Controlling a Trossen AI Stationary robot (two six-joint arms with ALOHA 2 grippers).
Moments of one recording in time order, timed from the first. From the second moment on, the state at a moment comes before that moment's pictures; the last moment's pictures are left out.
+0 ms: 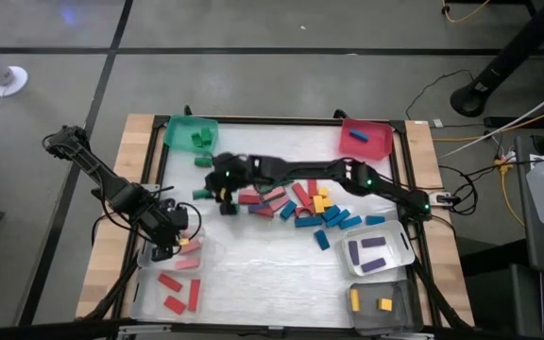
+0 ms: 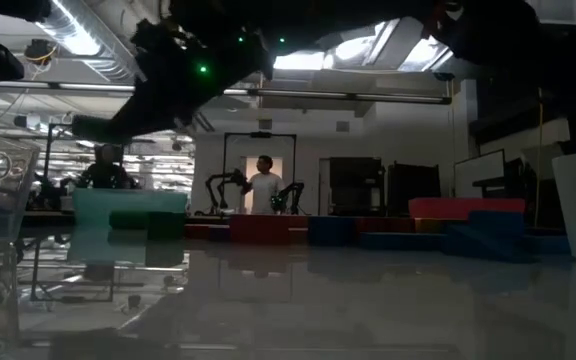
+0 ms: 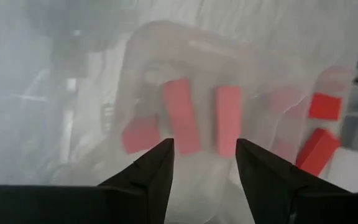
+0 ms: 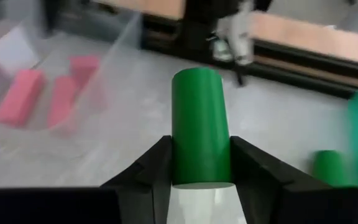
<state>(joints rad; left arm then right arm) -0.66 0.97 0.79 -1.02 -0.06 -0.86 -0.08 2.52 2.34 -0.41 -0.19 -0.27</state>
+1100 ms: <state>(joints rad) -0.66 0.97 0.79 -0.77 -0.31 -1.26 -0.35 2.67 2.34 0.09 -0.17 -0.15</state>
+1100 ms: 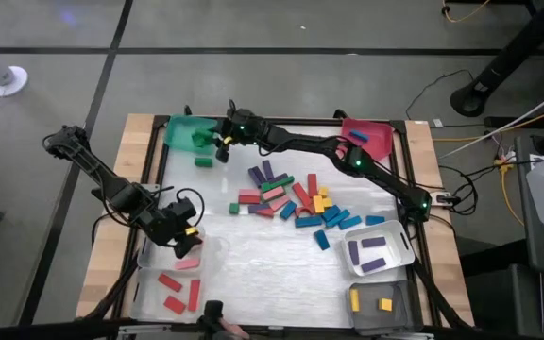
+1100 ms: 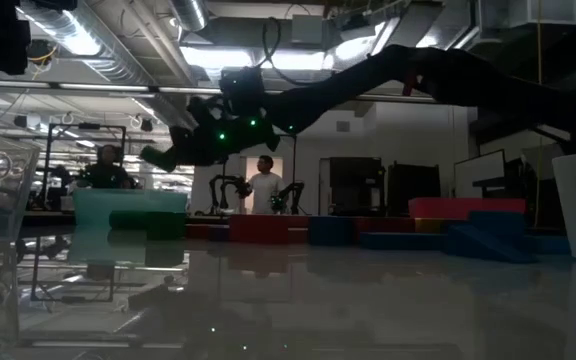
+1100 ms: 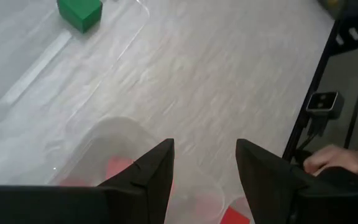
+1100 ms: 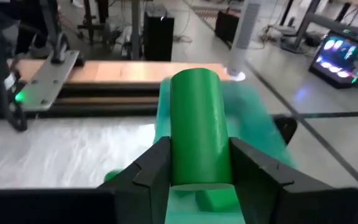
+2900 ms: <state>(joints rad) -0.28 0.94 0.79 -0.80 -0.40 -0.99 -0.32 2.11 2.35 -0.63 -0.06 -0.05</state>
